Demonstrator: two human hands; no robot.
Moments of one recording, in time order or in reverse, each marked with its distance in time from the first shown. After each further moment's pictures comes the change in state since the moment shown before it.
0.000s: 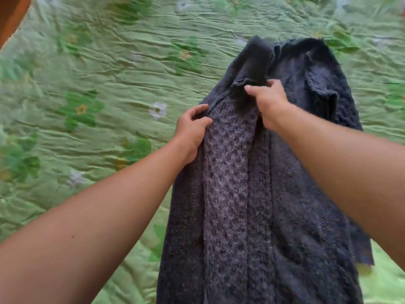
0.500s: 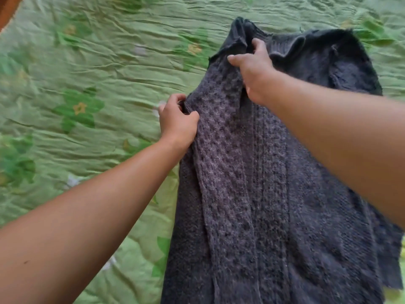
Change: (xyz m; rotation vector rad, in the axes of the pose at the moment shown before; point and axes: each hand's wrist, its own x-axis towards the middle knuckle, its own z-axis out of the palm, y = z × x) left_hand 0.040 0.006 -0.037 0.443 0.237 0.170; right_hand 0.041 -0.039 0.070 -0.080 -0.226 -0.111
